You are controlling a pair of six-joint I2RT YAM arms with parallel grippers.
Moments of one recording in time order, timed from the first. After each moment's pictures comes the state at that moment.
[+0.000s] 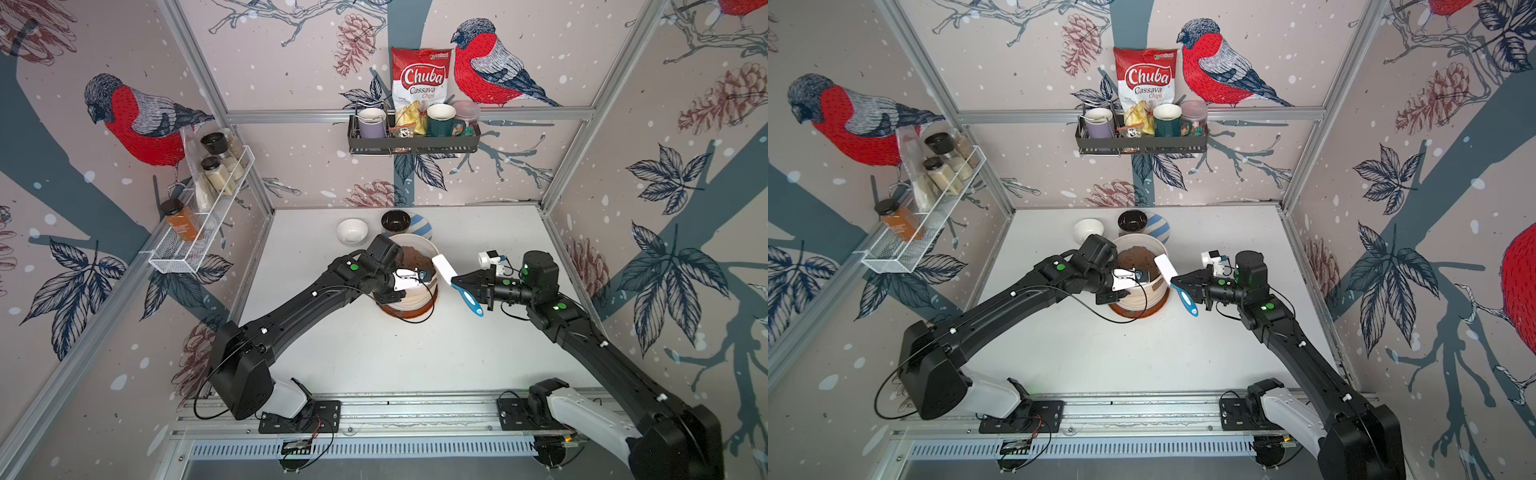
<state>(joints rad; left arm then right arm) -0.71 1.47 1.27 -0.75 0.17 0.84 0.37 1.04 0.70 -0.04 -0.94 1.34</state>
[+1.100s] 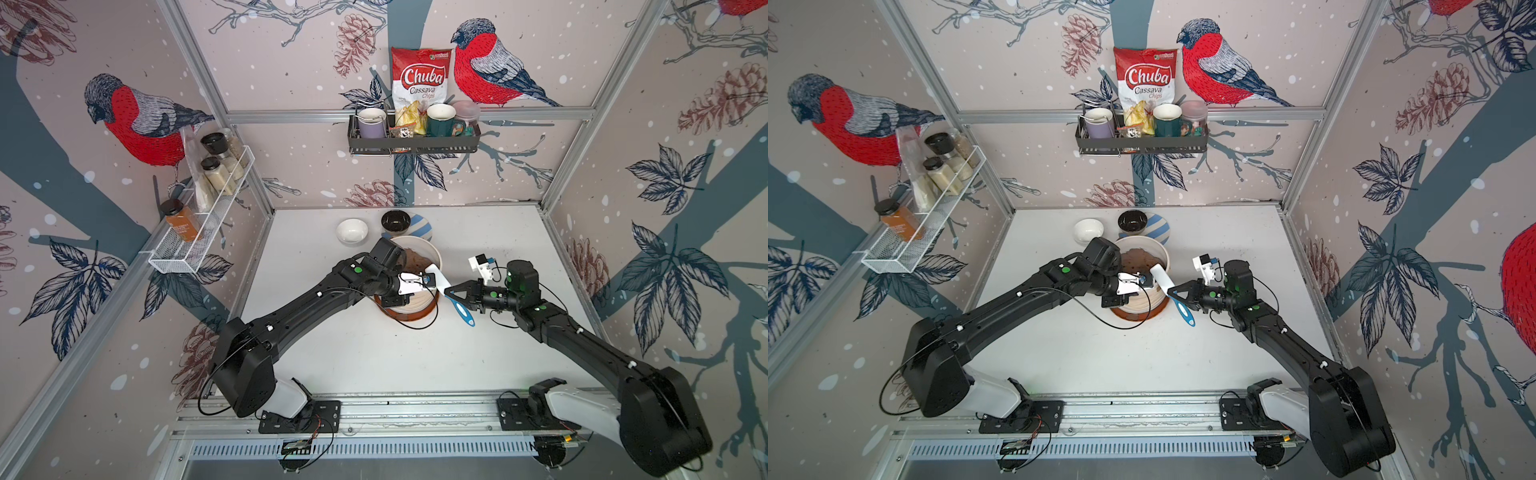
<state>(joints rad) -0.73 1.48 1.22 -0.67 0.27 0.85 0.36 1.12 0.53 0.11 -0.90 0.88</state>
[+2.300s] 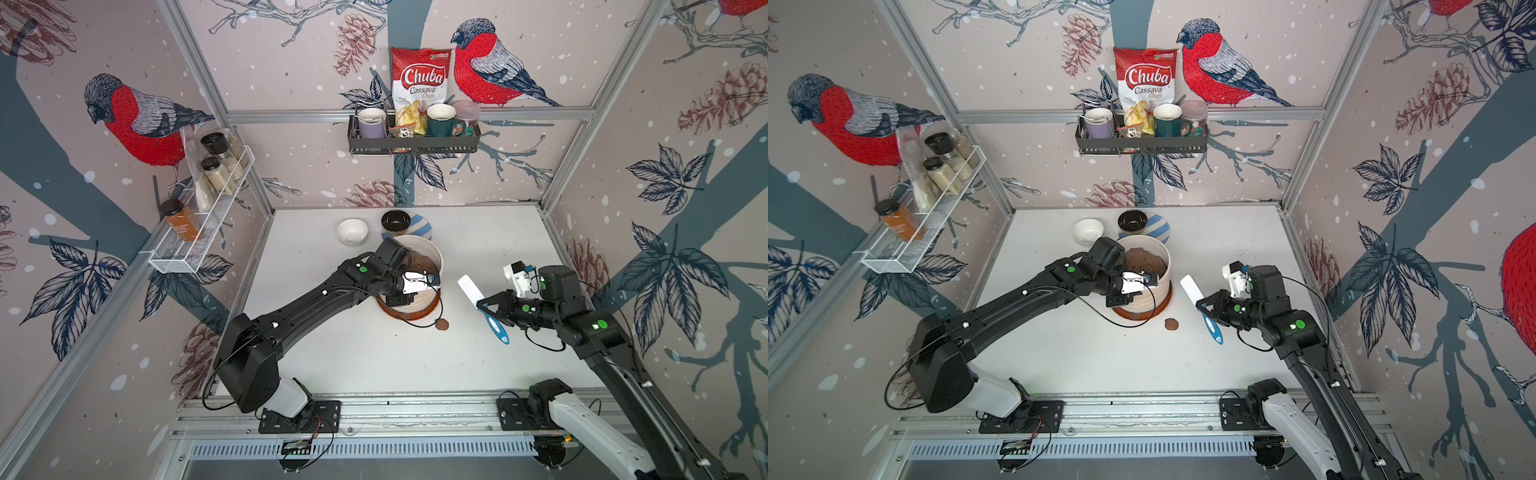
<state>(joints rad) -0.75 1.53 1.26 -0.67 0.24 0.81 0.33 0.79 0.90 -0.87 -0.55 0.64</state>
